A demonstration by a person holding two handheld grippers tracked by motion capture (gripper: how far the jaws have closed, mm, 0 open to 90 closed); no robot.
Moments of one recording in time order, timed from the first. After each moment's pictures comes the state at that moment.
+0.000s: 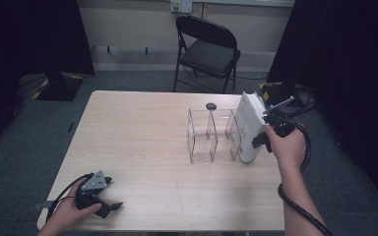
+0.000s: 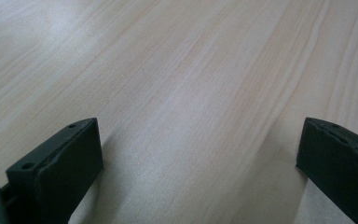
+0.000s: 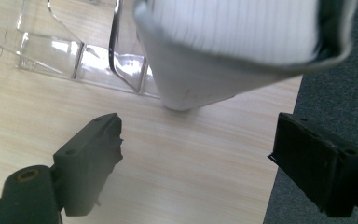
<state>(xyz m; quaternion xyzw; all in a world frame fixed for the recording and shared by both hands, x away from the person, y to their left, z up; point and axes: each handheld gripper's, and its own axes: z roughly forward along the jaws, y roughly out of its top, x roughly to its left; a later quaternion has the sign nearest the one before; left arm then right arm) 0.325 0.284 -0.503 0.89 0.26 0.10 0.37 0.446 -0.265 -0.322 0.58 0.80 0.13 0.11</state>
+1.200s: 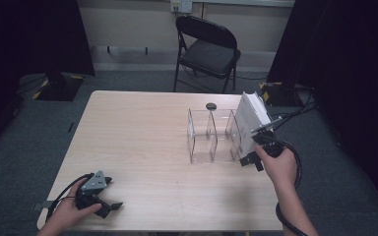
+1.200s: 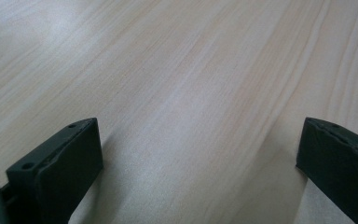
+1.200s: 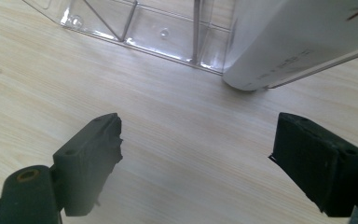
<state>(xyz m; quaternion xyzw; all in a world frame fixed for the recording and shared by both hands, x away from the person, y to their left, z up) 0.325 0.283 -0.503 0.88 0.26 0.10 0.37 0.415 -0.244 -0.365 0.55 0.82 0.16 0.06</state>
